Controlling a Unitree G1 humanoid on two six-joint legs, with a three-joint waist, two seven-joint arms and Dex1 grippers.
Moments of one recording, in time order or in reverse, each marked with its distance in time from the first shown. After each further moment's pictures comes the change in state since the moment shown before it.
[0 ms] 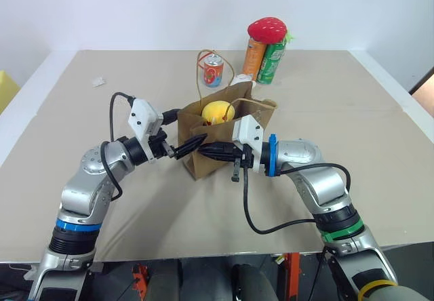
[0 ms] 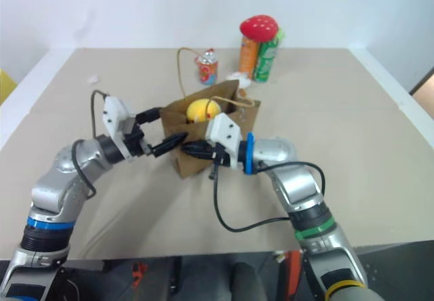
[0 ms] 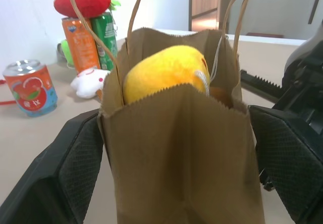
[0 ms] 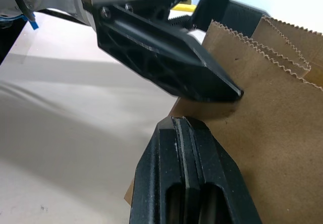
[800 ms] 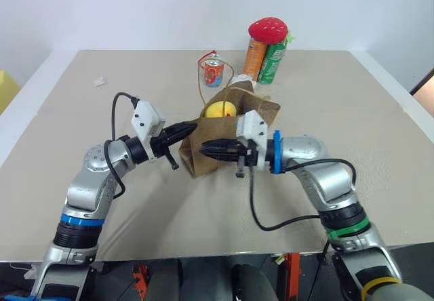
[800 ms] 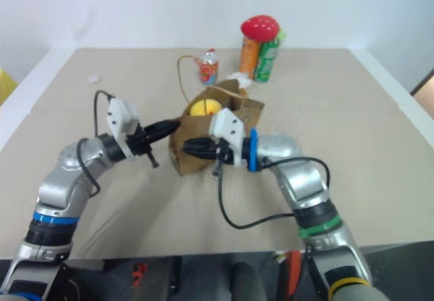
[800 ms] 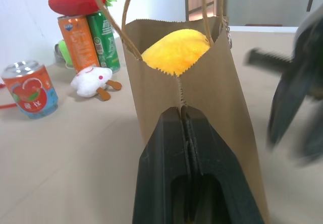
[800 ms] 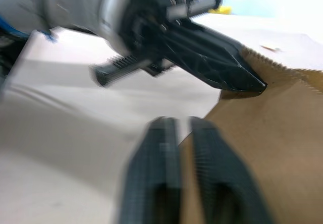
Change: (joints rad) left arm -0.030 0.007 -0.009 0.096 0.055 -0.097 -0.080; right arm -0.022 -0.082 -0.064 -0.060 0.109 0.108 0.057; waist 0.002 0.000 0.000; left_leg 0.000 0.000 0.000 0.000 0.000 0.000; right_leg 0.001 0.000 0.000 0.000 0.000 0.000
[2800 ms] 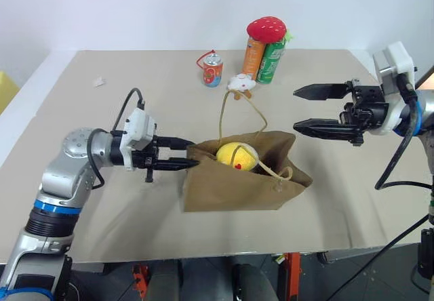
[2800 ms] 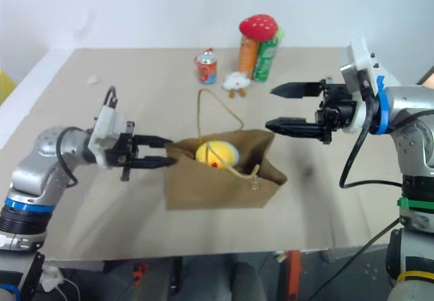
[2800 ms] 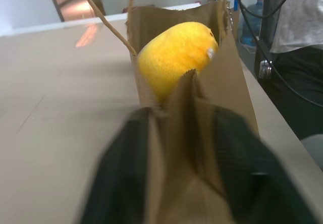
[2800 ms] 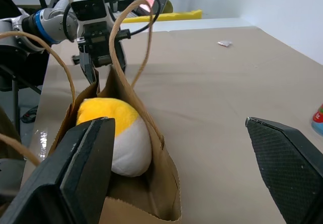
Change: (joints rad) left arm -0.063 0.236 -0.009 -0.024 -0.173 0.063 -0.500; right arm -0.119 -0.449 -0.300 0.226 0.276 0.141 0.353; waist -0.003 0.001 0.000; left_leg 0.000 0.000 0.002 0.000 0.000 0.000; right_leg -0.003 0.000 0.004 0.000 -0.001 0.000
